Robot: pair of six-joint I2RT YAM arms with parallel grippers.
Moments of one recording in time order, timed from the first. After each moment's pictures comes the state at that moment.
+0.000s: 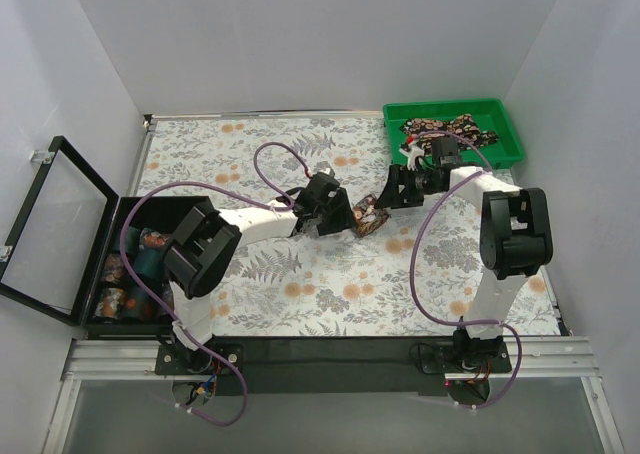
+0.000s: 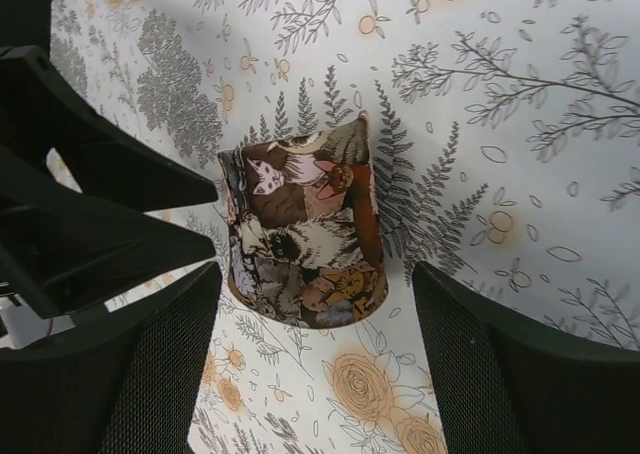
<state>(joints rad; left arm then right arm) -0.76 1.90 1.18 -0.07 0.04 -0.87 0.13 1.86 1.22 -0.40 -0.79 0.03</state>
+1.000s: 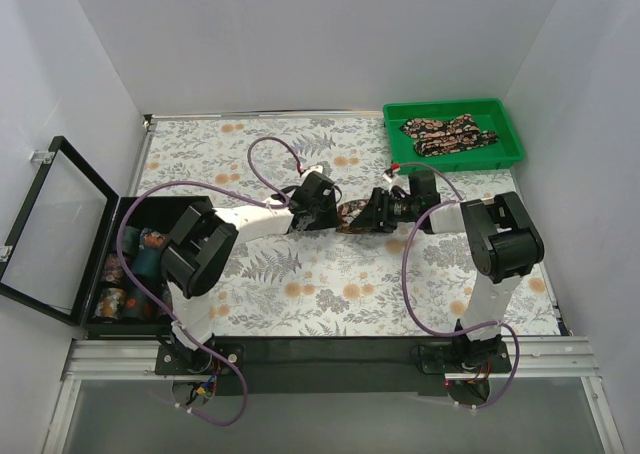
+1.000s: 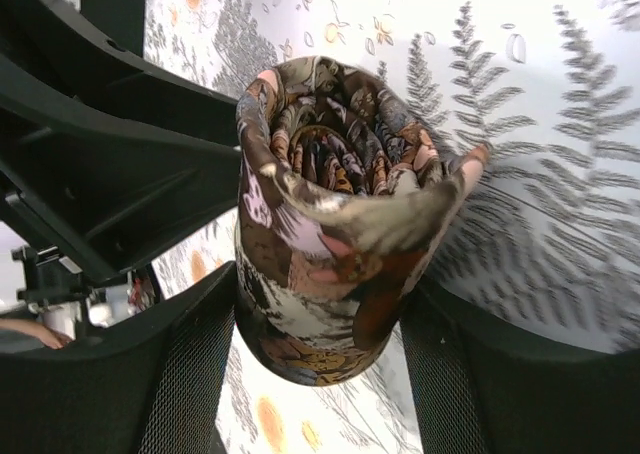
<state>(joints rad) -0.73 1.91 1.18 -0.14 -0.12 -0.72 0.26 1.86 0.85 0.25 -0.88 0.48</state>
